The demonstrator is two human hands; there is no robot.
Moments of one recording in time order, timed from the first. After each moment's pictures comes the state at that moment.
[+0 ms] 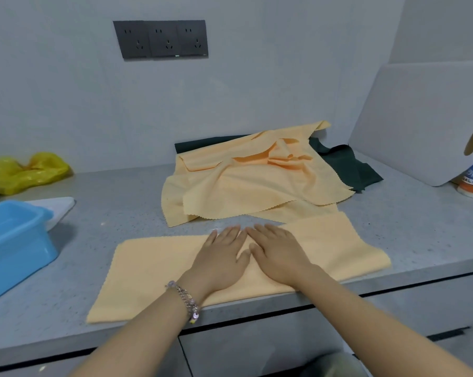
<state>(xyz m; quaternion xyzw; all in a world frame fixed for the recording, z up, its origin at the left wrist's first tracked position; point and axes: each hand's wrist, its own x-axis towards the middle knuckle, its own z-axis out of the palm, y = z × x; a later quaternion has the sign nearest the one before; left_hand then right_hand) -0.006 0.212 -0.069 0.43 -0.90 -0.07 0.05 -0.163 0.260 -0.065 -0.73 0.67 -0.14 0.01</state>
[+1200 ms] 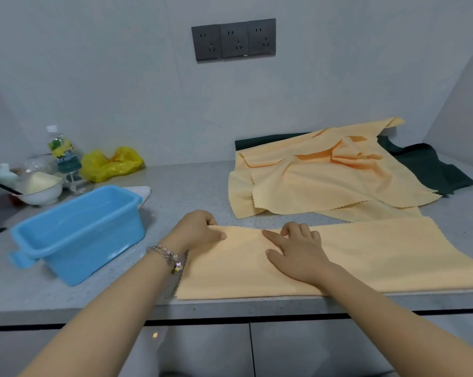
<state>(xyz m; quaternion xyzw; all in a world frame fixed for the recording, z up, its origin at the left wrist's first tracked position) 0.159 0.159 -0.019 0.61 -0.75 -0.19 0.16 -0.066 0.233 -0.064 -0.74 0.67 -0.11 0.03</state>
